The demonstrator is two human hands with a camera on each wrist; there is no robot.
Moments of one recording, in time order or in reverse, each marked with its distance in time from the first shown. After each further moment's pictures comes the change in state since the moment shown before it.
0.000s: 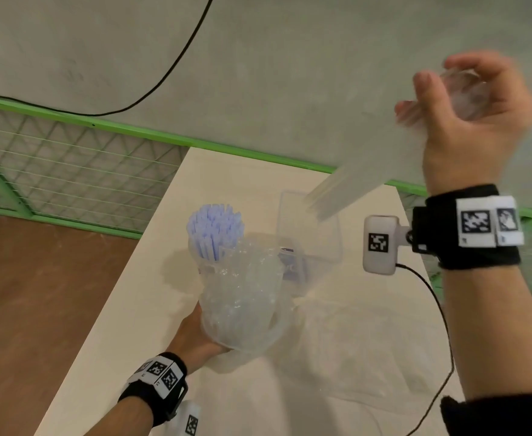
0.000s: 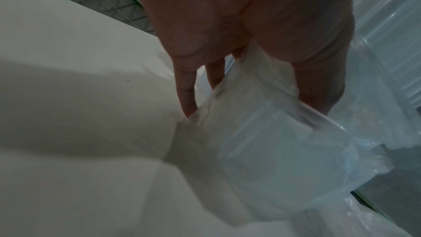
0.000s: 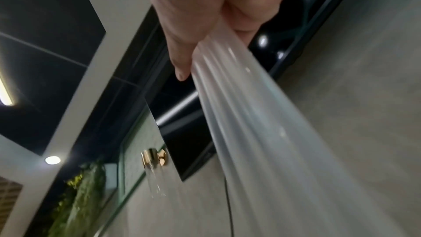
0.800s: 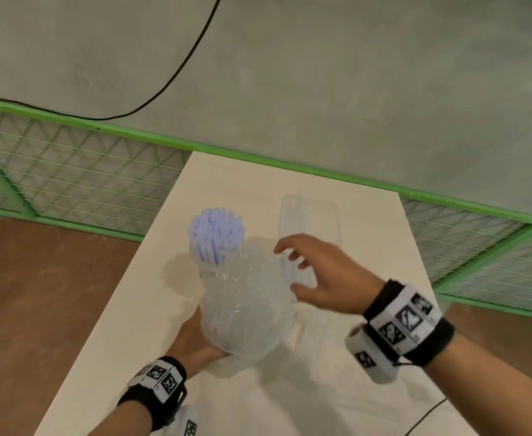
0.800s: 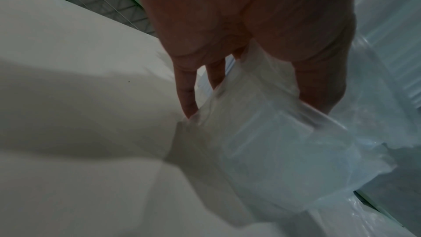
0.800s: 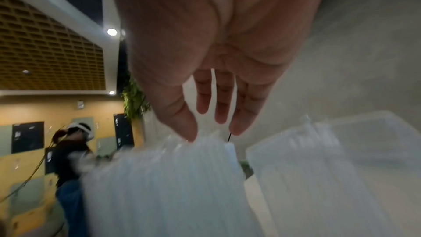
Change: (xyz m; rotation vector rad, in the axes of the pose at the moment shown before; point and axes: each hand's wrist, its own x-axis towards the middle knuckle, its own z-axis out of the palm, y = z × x) left_hand 0.003 -0.006 -0.001 0.038 -0.004 0.009; right_hand -0.139 0.029 0.011 -0.324 -1.270 0.189
